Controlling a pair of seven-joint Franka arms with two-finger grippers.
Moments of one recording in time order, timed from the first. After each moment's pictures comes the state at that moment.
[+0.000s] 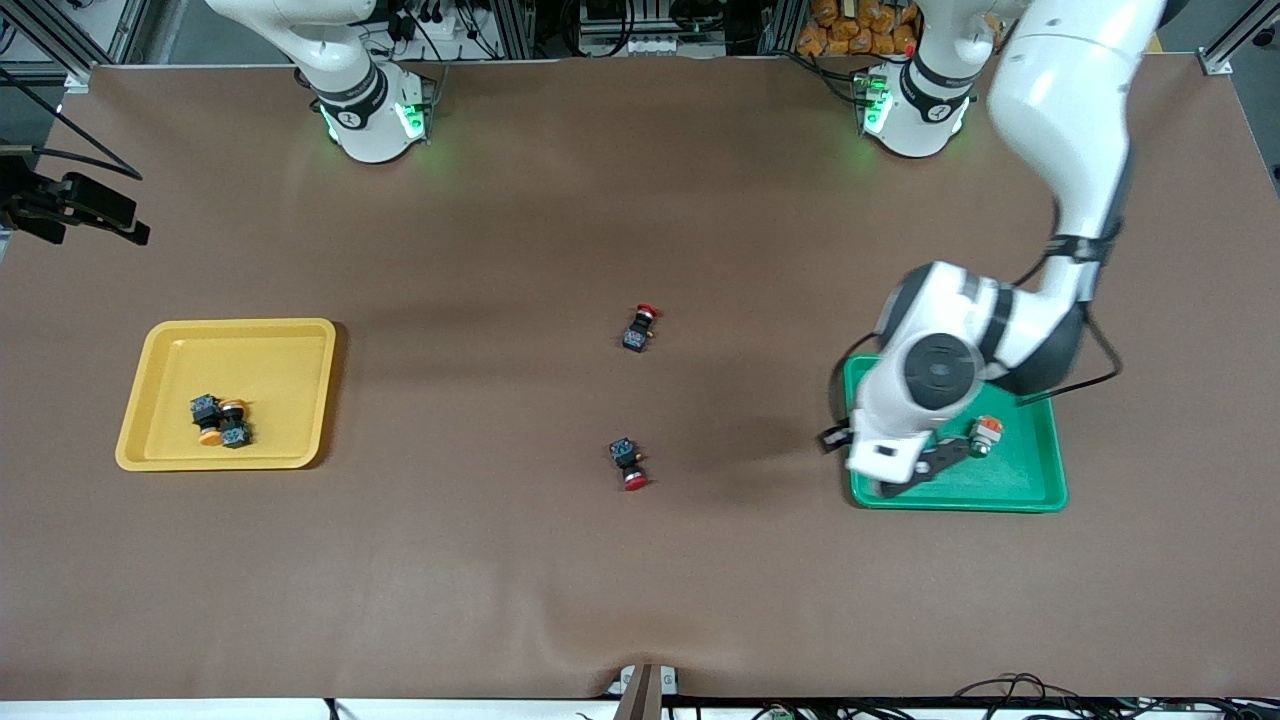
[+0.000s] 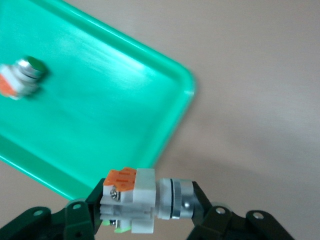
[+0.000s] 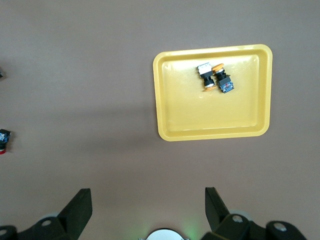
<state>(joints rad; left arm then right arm) -0.12 0.57 -0.23 -1.59 0.20 2.02 -0.87 -0.05 -0.04 -0.03 -1.58 0.04 1.44 -0.03</state>
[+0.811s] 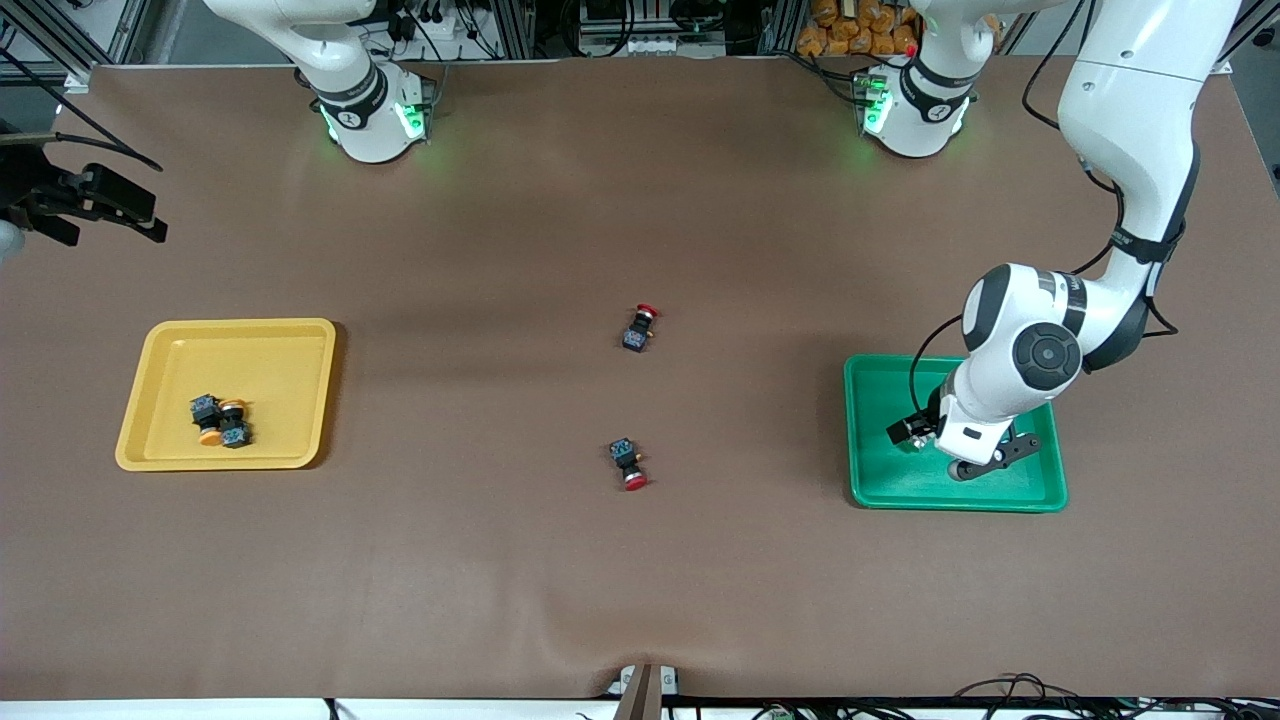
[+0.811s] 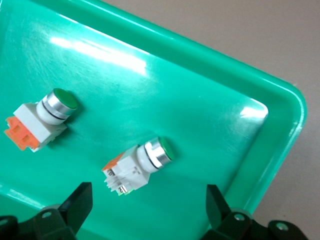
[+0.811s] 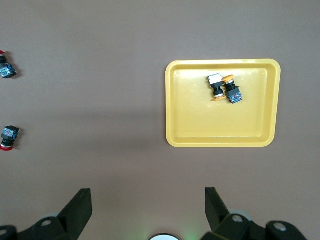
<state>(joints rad) 0.06 0.52 -0.25 -1.90 0.20 2.38 -0.66 0.00 -0.05 -0.02 -1.55 0.04 1.45 -0.03</state>
